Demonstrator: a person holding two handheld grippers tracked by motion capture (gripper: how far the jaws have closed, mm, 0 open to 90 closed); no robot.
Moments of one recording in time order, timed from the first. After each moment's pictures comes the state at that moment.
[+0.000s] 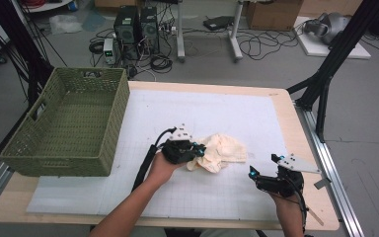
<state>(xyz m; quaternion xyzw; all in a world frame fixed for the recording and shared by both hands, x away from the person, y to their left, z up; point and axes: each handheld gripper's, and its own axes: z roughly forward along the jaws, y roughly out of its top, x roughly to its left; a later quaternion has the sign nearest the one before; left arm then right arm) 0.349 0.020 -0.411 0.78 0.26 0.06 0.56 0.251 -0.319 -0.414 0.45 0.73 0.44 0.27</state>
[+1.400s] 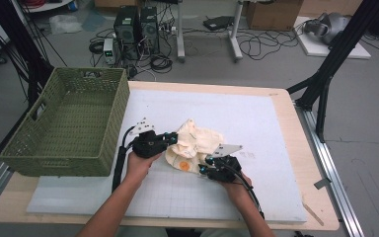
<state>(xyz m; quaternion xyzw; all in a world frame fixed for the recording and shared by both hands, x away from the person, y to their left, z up) 0.353 0.096 -0.419 0.71 0.36 0.10 0.59 0.314 -0.185 -0.450 0.30 0.86 0.40 0.12</state>
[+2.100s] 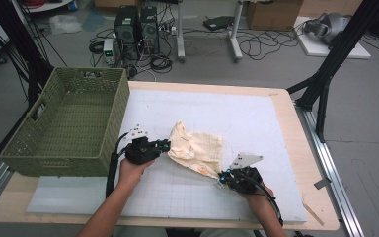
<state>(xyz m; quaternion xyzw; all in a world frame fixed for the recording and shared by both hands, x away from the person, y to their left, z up) 0.341 0.112 -0.434 0.74 0.38 0.09 0.56 0.277 -0.235 -0.441 0.31 0.87 0.36 0.12</state>
